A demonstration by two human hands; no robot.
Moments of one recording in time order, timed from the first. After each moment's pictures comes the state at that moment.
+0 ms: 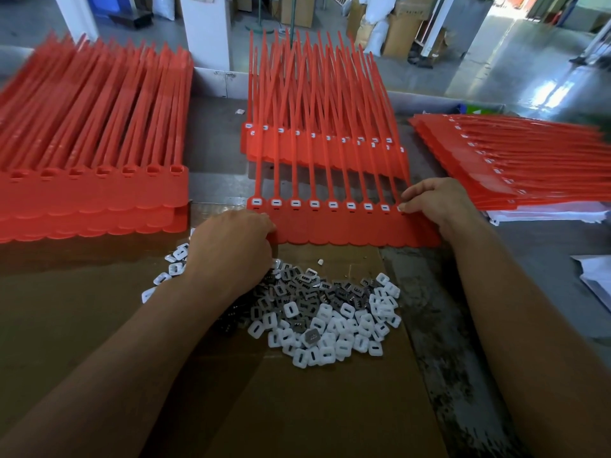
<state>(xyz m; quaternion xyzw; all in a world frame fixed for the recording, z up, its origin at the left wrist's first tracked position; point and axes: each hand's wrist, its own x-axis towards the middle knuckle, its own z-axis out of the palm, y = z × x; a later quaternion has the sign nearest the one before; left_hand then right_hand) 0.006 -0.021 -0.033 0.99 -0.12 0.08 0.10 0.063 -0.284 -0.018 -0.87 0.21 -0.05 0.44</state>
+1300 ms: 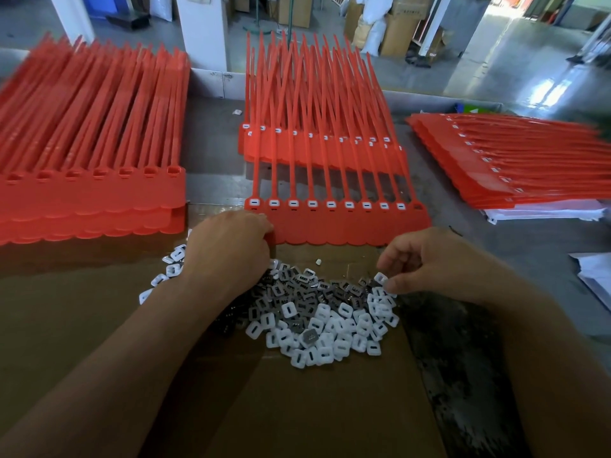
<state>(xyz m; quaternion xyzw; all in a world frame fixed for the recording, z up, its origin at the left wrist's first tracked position) 0.005 -0.021 -0.031 0.99 -0.11 0.07 0.09 -0.024 -0.265 0.003 -0.94 -0.09 0.15 0.28</state>
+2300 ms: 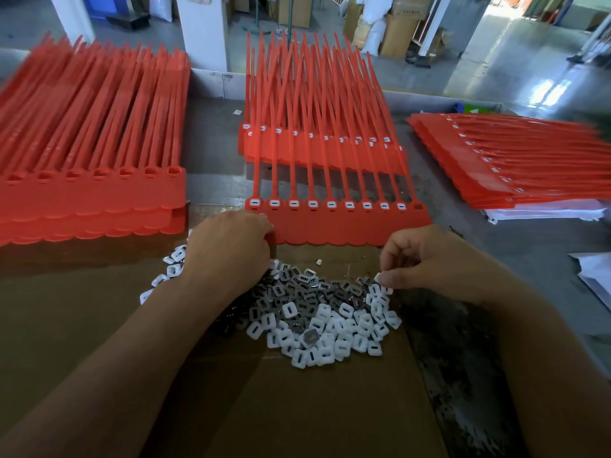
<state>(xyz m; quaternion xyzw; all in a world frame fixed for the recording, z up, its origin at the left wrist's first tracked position) 0.006 -0.021 -0.032 0.99 -0.12 0.07 0.09 -0.024 -0.263 0.000 -0.92 -0.10 0.14 0.34</state>
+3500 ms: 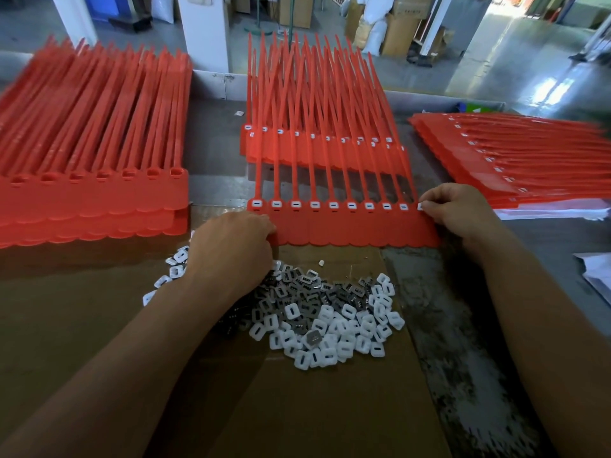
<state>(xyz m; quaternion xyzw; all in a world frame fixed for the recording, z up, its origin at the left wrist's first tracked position) 0.006 -0.021 -0.031 0.99 -0.12 0.07 0.10 0.049 -0.310 -0.029 -0.90 0.14 -0.09 0.41</state>
